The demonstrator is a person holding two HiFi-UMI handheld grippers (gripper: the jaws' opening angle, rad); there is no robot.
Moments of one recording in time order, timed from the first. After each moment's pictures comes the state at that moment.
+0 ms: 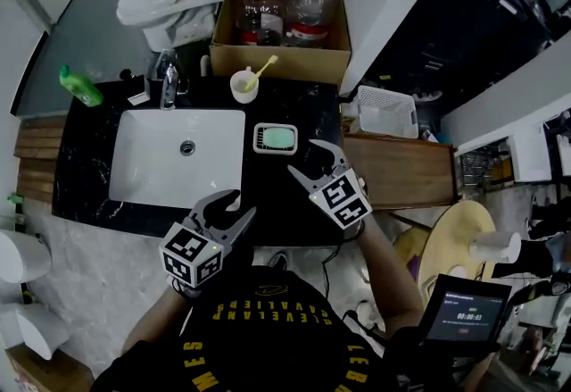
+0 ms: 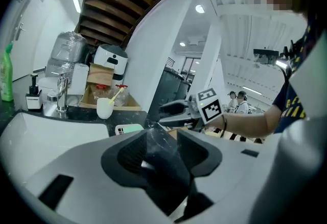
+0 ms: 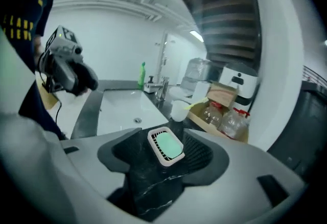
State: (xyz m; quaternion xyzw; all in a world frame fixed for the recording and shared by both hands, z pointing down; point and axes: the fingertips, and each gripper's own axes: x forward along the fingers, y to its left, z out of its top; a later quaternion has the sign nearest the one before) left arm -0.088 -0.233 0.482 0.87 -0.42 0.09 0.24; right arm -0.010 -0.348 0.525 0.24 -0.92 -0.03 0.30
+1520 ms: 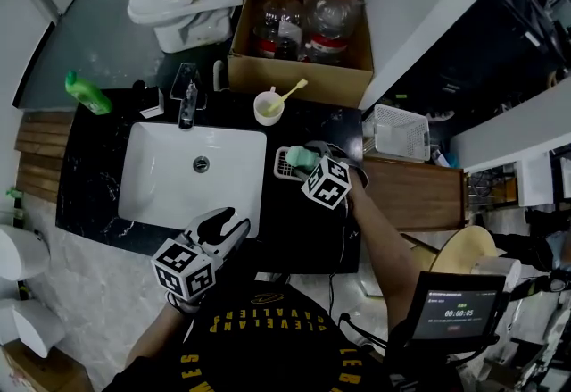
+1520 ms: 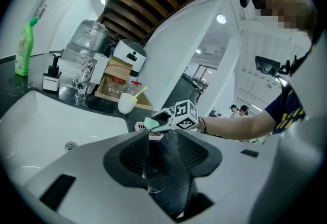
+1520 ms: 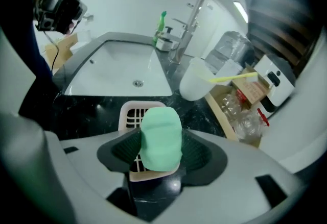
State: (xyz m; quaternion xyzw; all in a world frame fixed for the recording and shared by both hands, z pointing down) left arm -0.165 -0.262 0.502 0.84 -0.45 0.04 0.32; right arm -0.063 -0.433 0.640 0.12 -0.84 -0.10 0.51
